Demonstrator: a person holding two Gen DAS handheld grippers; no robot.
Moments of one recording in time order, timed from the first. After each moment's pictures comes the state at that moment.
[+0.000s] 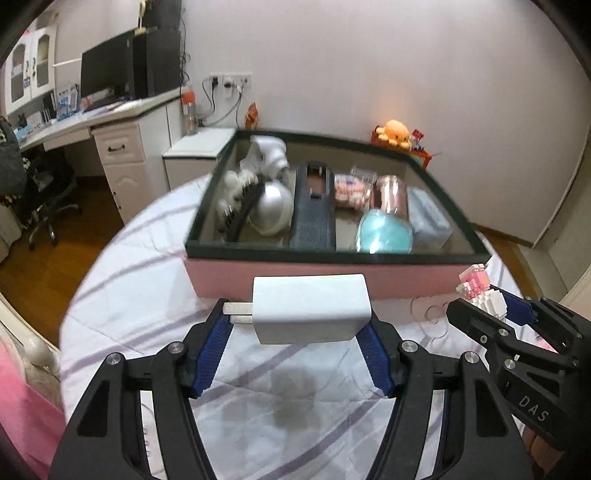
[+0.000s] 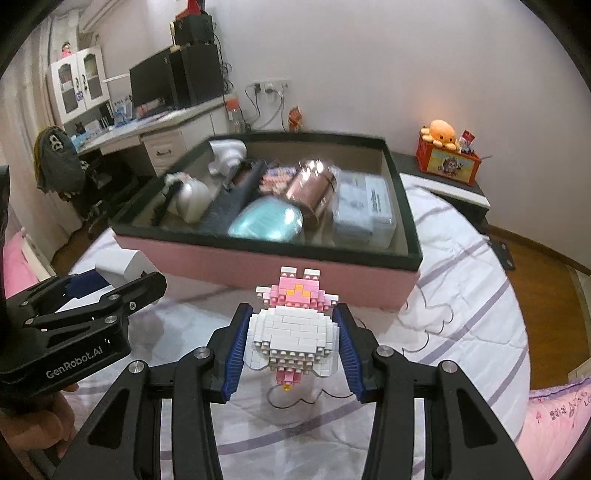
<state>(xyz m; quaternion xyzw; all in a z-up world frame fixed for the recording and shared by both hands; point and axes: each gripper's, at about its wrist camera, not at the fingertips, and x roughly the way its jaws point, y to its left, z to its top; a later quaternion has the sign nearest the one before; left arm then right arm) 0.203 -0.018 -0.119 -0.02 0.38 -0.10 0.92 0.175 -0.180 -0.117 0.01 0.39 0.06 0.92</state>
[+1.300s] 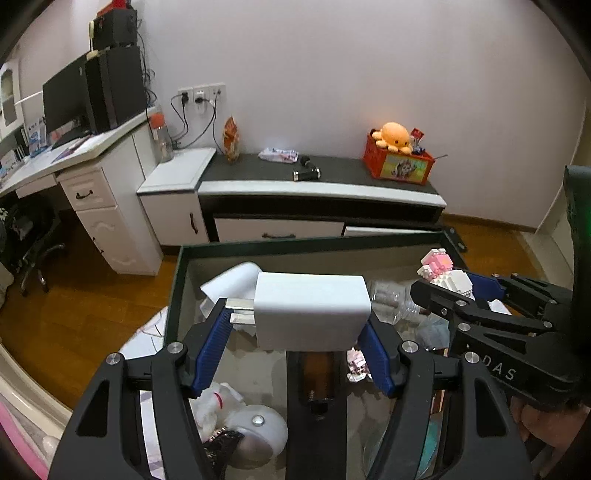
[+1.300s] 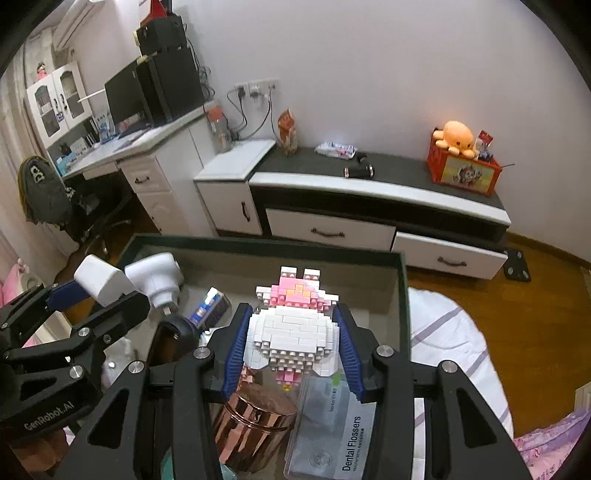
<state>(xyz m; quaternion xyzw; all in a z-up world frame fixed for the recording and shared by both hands) 0.392 -0.064 -0.088 0.02 0.40 -0.12 0.91 0.380 -0.219 -0.107 0.04 0.42 0.07 0.90</state>
